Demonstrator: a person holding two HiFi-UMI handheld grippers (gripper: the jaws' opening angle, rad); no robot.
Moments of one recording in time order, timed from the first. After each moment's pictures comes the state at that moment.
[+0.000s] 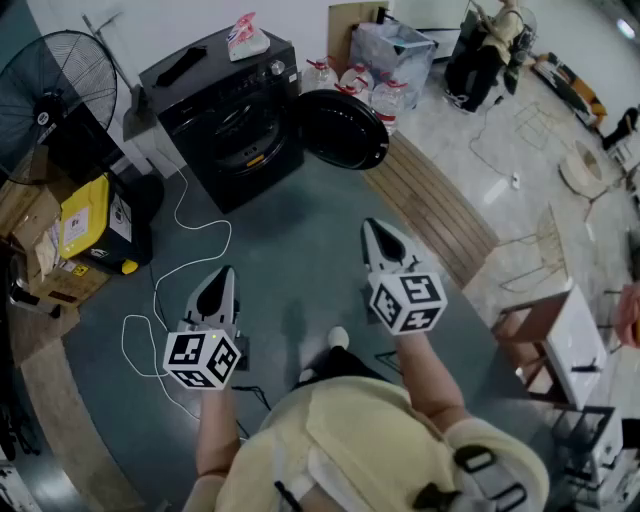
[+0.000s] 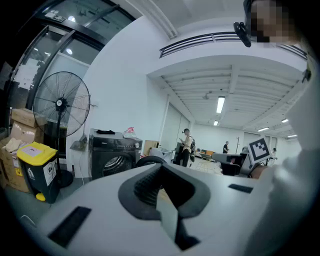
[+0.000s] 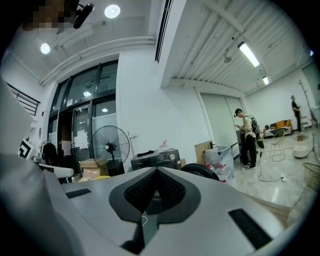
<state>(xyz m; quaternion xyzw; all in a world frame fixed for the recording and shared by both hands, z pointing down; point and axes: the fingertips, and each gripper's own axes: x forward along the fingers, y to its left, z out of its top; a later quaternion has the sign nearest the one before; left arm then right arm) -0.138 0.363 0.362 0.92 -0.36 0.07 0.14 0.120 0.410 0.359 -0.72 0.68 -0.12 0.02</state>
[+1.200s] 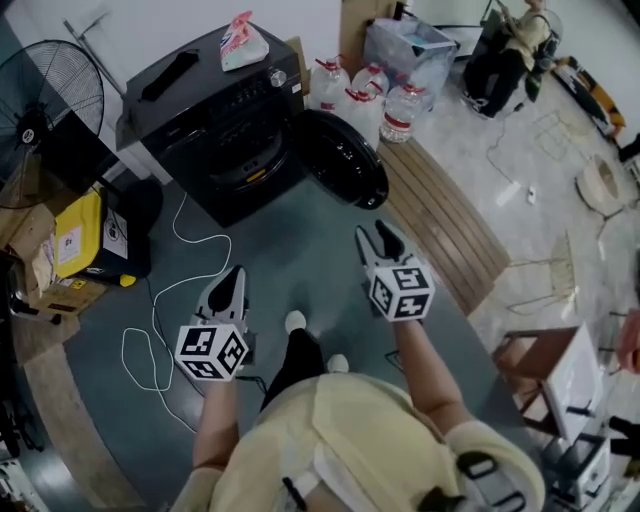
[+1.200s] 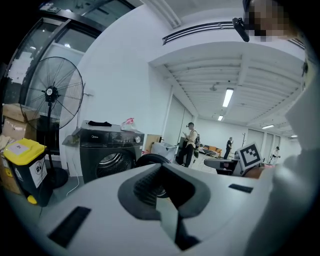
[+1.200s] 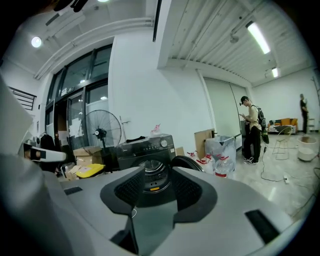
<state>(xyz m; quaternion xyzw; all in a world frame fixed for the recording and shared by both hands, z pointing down) -0.032 0.203 0.418 0.92 -0.36 0.10 0.15 0.233 0.235 0.458 -0.71 0.68 -0.17 -0.04</state>
